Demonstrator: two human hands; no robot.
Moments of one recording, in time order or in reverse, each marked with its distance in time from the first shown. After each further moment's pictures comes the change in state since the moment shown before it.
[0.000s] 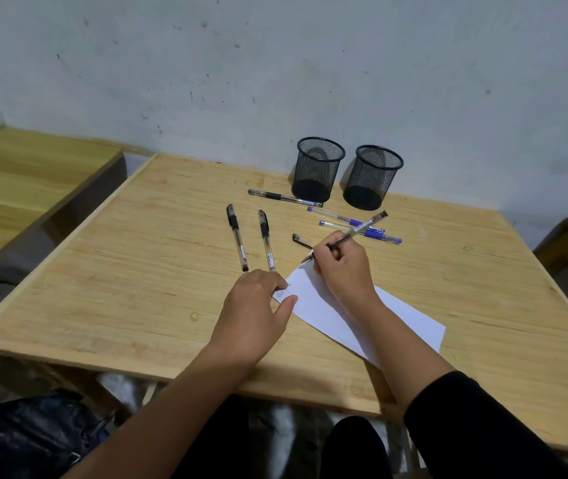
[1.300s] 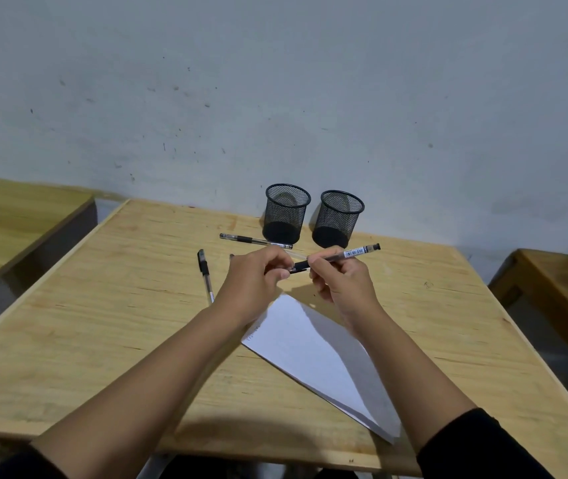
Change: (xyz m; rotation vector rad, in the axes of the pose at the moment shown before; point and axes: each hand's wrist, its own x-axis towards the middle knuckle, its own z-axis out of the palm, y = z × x) left_hand 0.092 0.045 -0.014 -0.302 -0.081 0.037; right_hand 0.010 -0.044 -0.051 0.364 -0.061 0.048
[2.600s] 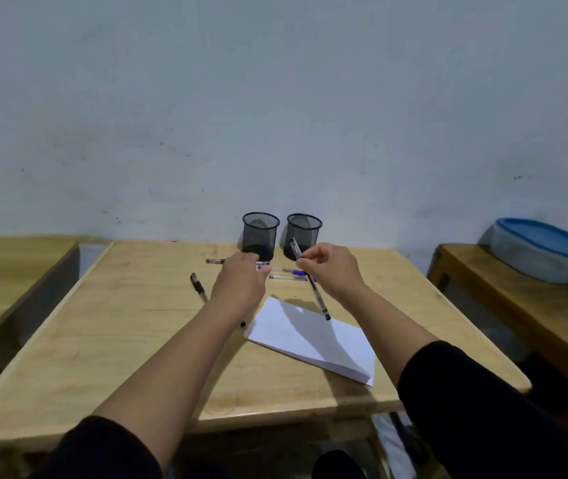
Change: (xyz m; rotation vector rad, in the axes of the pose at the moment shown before) left_hand -0.013 0.015 -0.027 0.340 -0.053 0.010; right_hand -0.041 -0.043 0.003 -0.590 0.245 -0.120
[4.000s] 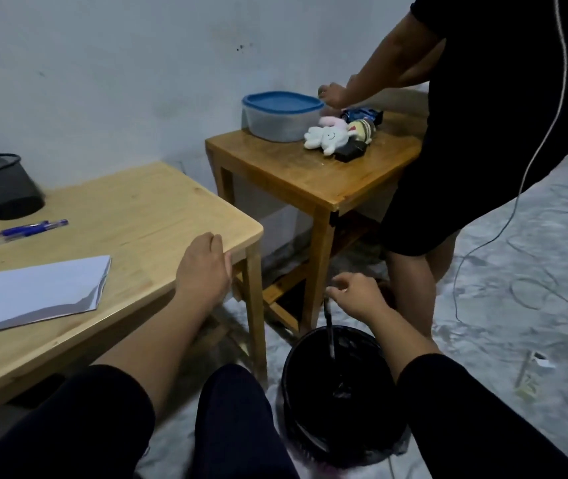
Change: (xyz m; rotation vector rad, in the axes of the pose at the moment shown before) left_hand -0.150 0.216 0.246 0.310 -0.144 0.623; right_hand -0.265 0.290 -0.270 -0.396 0.169 0.735
